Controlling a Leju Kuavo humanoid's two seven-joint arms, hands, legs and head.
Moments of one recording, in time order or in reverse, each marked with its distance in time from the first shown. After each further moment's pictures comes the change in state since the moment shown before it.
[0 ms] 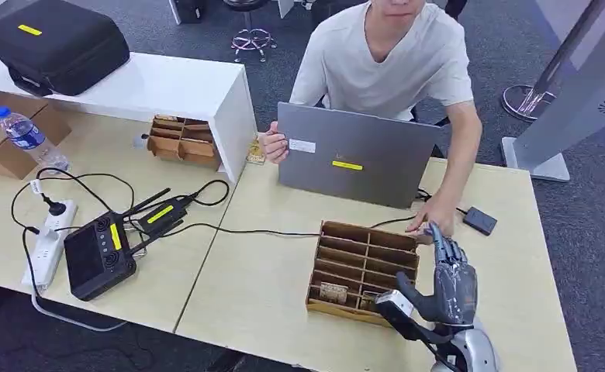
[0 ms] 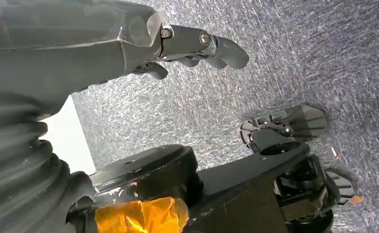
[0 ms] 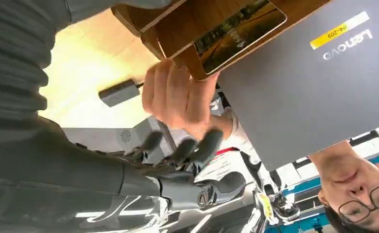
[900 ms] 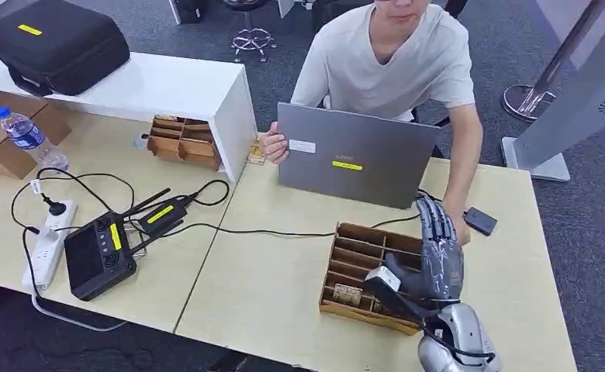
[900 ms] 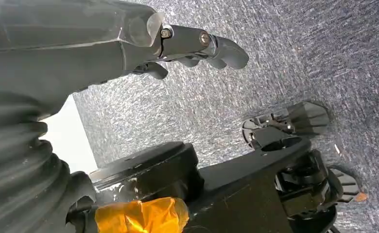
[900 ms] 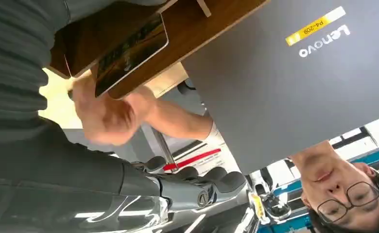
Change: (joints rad) left arm -0.005 -0.004 0.000 0.000 -0.018 -0.012 0.012; right arm -0.126 0.064 0.020 0.135 -0.007 0.004 -0.012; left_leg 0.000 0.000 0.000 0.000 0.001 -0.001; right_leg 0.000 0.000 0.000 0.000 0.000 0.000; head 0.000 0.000
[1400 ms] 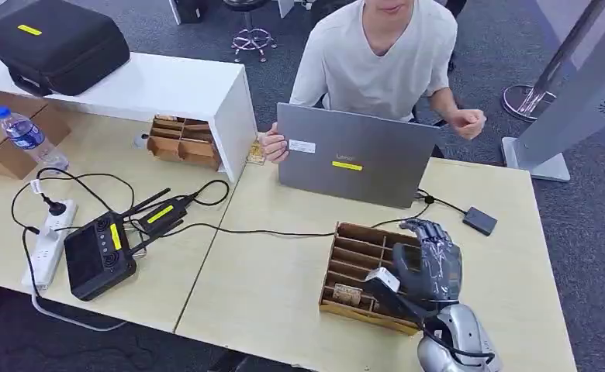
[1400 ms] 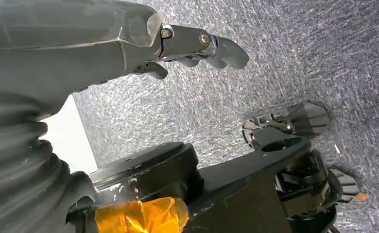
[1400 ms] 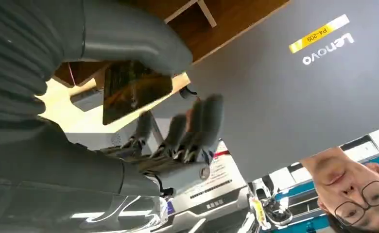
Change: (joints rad) left arm 0.000 0.000 0.000 0.000 -0.002 0.000 0.000; right arm -0.004 0.000 0.007 0.020 -0.014 0.000 -0.009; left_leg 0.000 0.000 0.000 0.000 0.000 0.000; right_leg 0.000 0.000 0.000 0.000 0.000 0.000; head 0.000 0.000
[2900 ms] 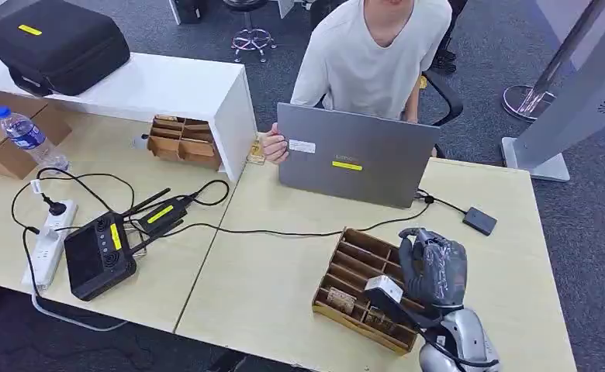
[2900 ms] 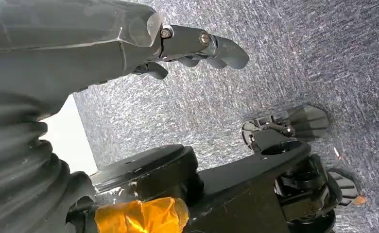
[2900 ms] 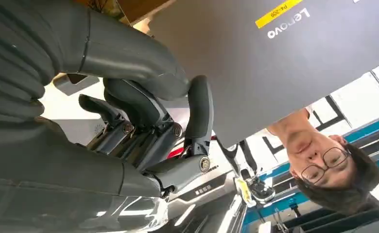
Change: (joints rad) left arm 0.000 0.000 0.020 0.000 -0.009 0.009 -0.002; right arm 0.058 -0.029 0.012 -0.173 0.019 -0.005 0.011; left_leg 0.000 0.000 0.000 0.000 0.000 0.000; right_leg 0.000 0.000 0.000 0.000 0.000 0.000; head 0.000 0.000
